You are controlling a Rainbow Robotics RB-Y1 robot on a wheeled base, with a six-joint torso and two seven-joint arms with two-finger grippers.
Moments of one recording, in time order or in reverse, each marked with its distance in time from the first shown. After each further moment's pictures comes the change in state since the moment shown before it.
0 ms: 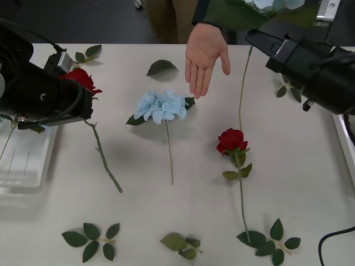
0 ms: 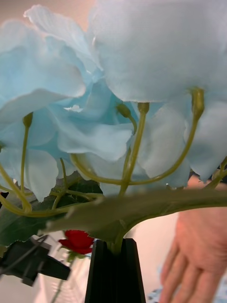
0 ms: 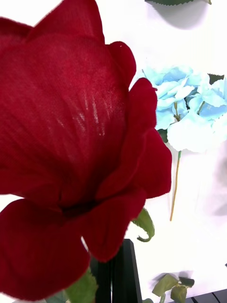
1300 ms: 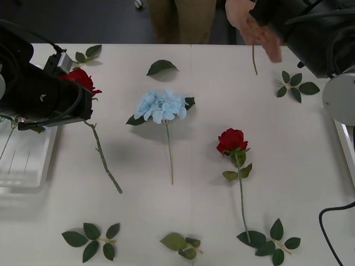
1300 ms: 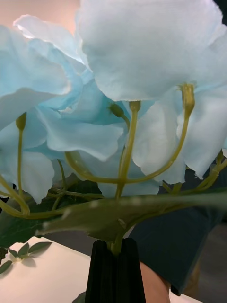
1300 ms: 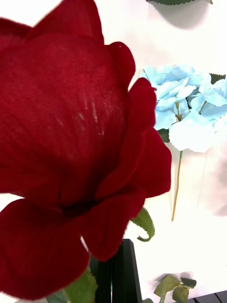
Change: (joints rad) right arm -0.132 0.000 0.170 -0.205 1.074 -0.274 -0.399; left arm 0.004 0.000 0.000 -0.004 -0.007 0.000 -0.001
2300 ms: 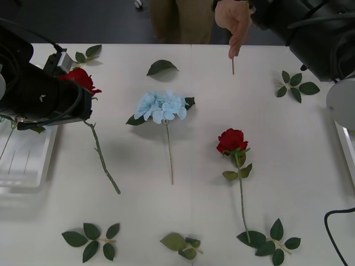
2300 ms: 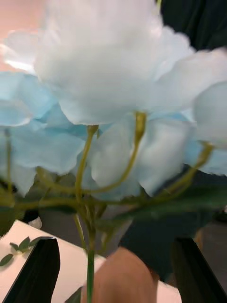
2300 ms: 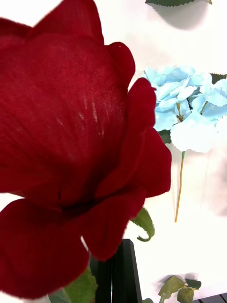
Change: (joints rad) right arm 0.035 -0.028 -0.001 -0.060 -0.006 0.029 -0.001; left arm 0.000 0.000 0.000 0.000 -0.008 0.000 -0.020
